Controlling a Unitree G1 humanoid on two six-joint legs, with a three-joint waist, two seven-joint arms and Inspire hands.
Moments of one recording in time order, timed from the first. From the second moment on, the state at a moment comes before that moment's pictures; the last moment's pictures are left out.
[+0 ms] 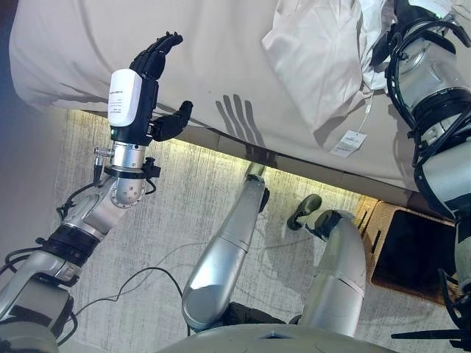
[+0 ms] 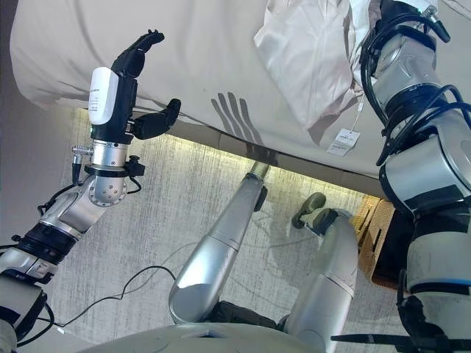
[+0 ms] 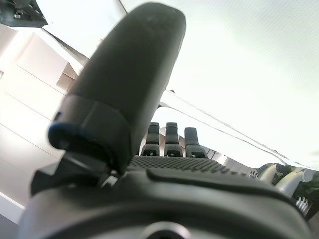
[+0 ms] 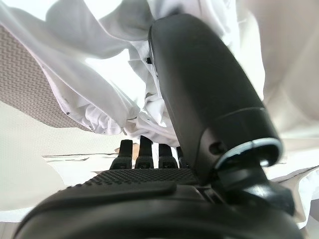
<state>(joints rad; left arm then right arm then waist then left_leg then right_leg) -0.46 0.83 -0.41 0.18 0.26 -0.37 0.71 -1.52 -0.71 0.80 1.21 -0.21 0.25 -0.13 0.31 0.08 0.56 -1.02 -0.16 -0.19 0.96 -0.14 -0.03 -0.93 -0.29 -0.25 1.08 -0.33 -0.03</state>
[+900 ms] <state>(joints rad) -0.41 0.91 -0.42 0.11 0.24 -0.38 0.74 -1.55 -0.72 0.83 1.29 -0.10 0.22 -0.05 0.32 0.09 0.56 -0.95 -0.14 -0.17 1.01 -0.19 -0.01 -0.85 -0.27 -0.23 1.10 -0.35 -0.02</state>
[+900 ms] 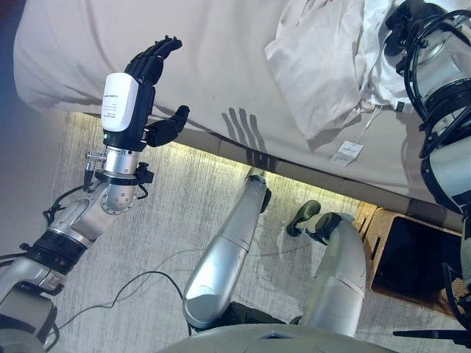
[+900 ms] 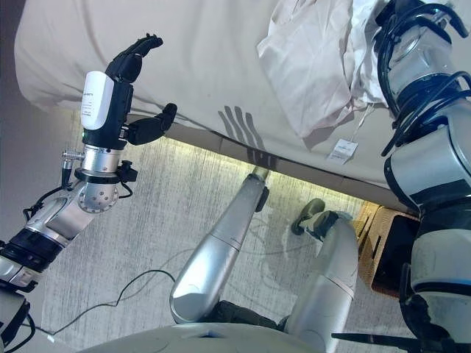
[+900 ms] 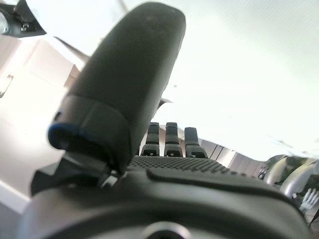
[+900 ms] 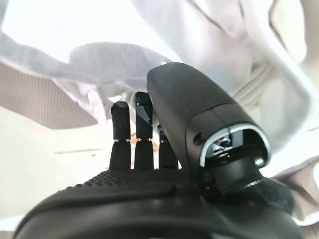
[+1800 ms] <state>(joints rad) -0.38 0.86 -0.38 0.09 0.22 -0.26 0.60 -1.36 -0.87 0.71 1.08 -0.09 0.08 -0.06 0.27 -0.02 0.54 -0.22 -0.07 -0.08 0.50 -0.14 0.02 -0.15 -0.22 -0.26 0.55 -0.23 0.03</state>
